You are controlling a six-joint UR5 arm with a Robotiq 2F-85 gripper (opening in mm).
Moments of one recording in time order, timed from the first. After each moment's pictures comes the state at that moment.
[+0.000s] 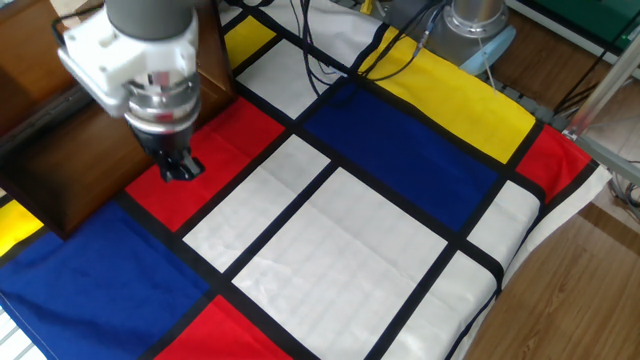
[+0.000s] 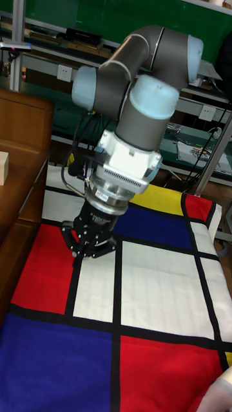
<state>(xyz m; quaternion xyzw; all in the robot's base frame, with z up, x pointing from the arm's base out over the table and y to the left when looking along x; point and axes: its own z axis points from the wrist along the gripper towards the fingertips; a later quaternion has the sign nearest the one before) 0.631 -0.059 0.126 0.04 0.99 -0.08 0.07</state>
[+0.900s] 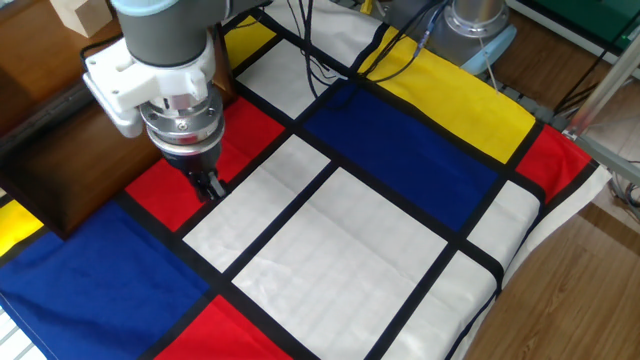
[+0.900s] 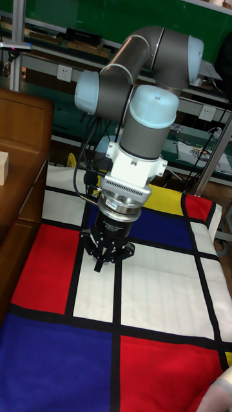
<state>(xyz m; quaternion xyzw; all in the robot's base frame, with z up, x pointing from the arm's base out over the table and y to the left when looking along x) 0.611 -0.007 0.110 0.12 0.99 -0.01 0.03</state>
